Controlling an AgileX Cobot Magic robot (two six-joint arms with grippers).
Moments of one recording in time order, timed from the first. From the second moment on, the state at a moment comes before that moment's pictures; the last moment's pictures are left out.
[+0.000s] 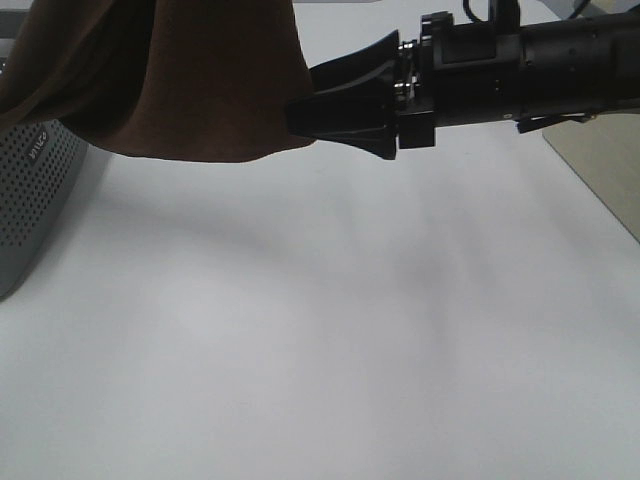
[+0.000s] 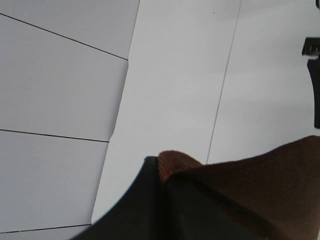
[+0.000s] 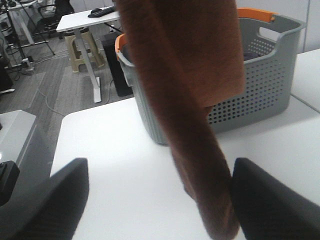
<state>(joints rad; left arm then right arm) -0.83 1.61 -2.05 0.44 1.08 0.66 0.31 1.71 -0.97 1.68 1.00 -1.99</state>
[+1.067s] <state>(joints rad) -0.83 1.64 -2.05 0.38 1.03 0.63 0.37 1.76 -1.00 1.63 0.88 -1.99</state>
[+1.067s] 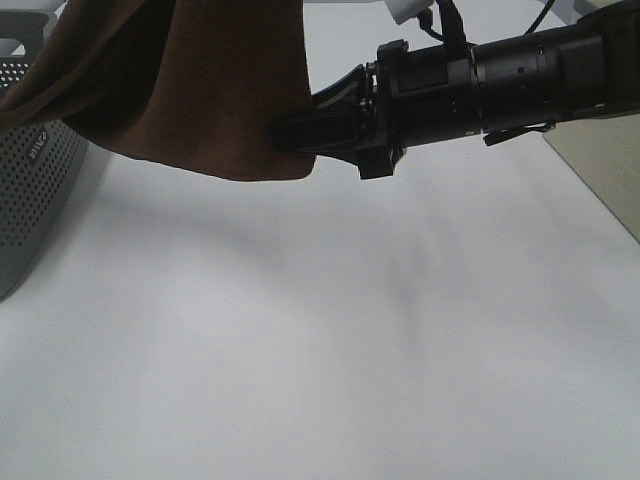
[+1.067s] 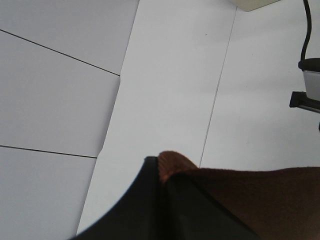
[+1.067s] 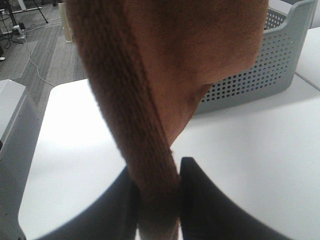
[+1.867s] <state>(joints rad) -0.83 1.65 -2.05 0.37 1.02 0.60 0.37 1.67 -1.09 1.25 0.80 -1.16</state>
